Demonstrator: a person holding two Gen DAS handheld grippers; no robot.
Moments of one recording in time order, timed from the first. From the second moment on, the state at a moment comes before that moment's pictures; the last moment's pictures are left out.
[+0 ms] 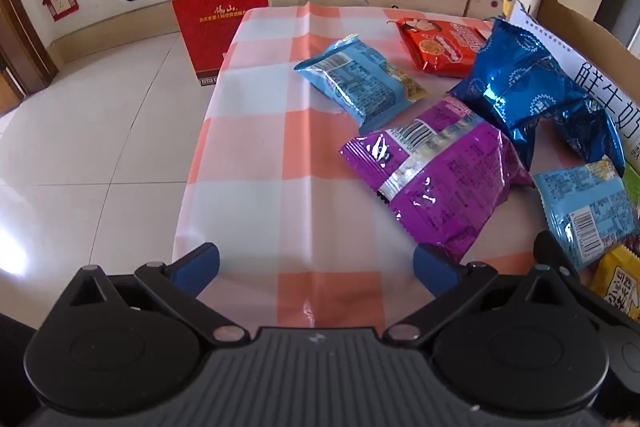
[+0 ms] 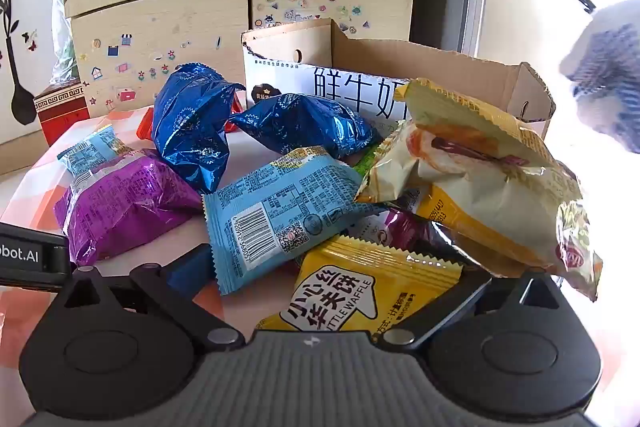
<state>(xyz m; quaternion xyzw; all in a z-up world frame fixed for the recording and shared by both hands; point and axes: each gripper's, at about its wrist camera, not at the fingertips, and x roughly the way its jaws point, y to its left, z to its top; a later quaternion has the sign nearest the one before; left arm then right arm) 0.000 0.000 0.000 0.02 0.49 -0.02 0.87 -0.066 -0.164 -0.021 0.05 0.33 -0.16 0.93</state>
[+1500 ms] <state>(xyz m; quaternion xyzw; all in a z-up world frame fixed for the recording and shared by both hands) -0.034 0.002 0.044 0.04 0.43 -0.02 0.90 -0.137 -0.177 0.071 0.03 0.34 -0.07 0.94</state>
